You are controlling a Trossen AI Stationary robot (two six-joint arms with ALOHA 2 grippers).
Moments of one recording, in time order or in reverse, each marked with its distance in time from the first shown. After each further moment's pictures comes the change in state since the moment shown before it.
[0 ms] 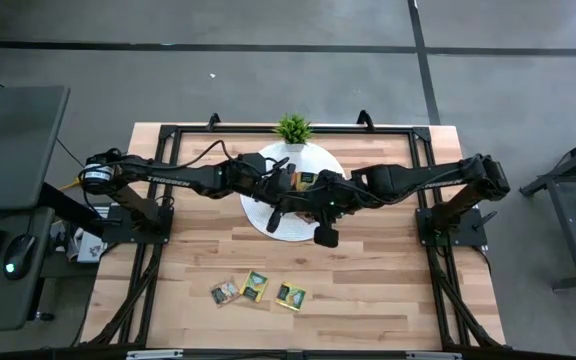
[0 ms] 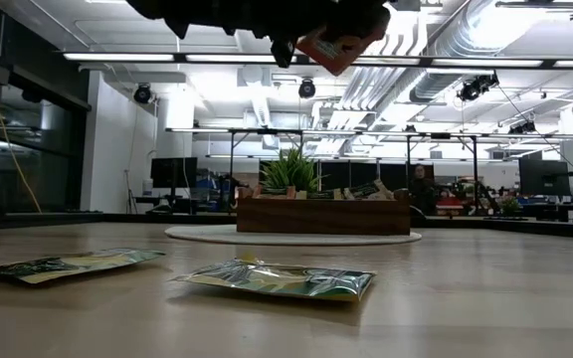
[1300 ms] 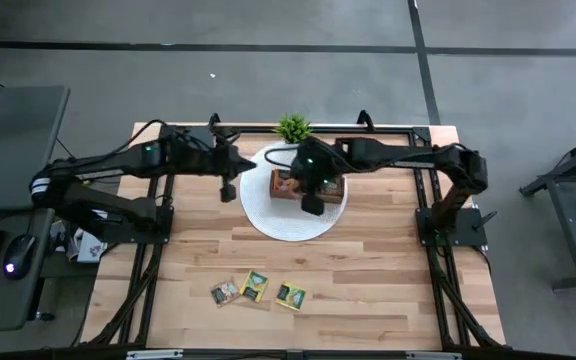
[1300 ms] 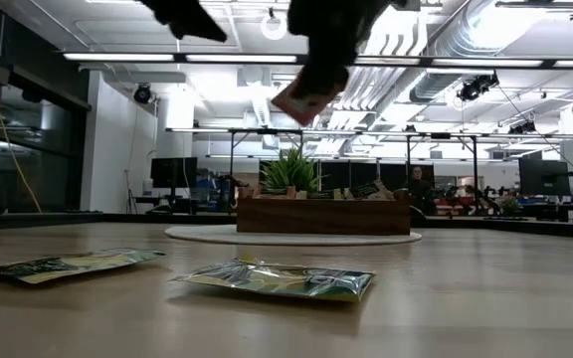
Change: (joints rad) left arm 0.162 -0.473 0.001 -0.769 -0.413 0.259; right arm -0.244 0.126 0.020 0.148 -0.272 -0.198
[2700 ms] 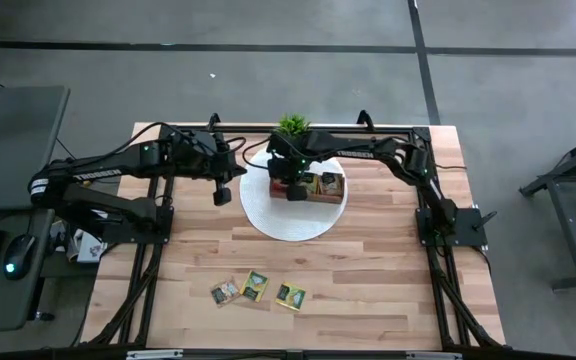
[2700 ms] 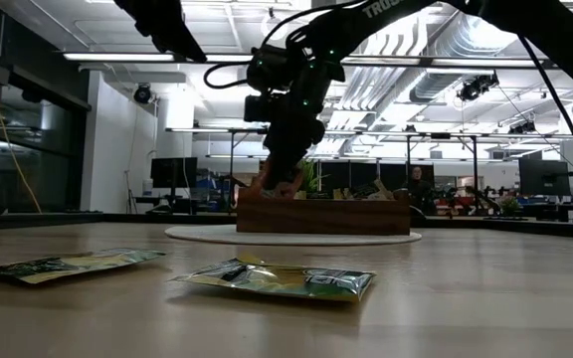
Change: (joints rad) left arm 0.000 -0.016 -0.001 -0.196 -0.029 -0.076; right arm -0.142 0.463 0.316 -0.094 -0.001 -0.442
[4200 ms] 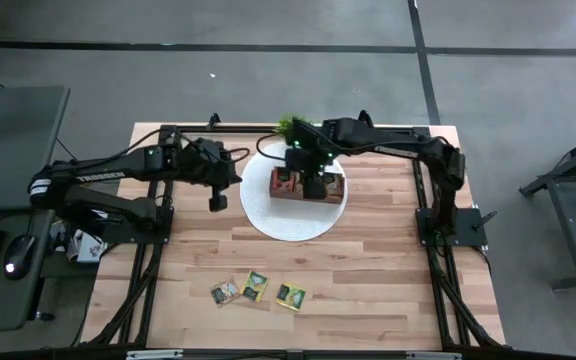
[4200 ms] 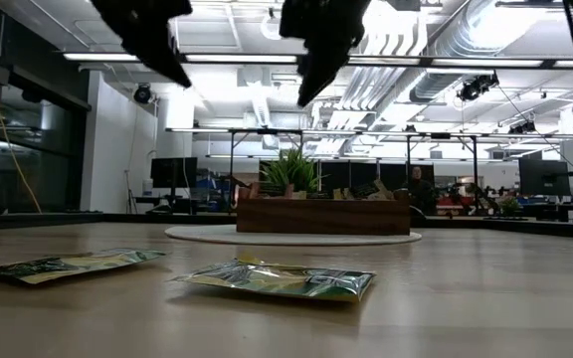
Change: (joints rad) left arm 0.000 -0.010 -0.077 -0.046 0.031 0.035; right arm 0.063 -0.291 0.002 -0.225 0.027 0.139
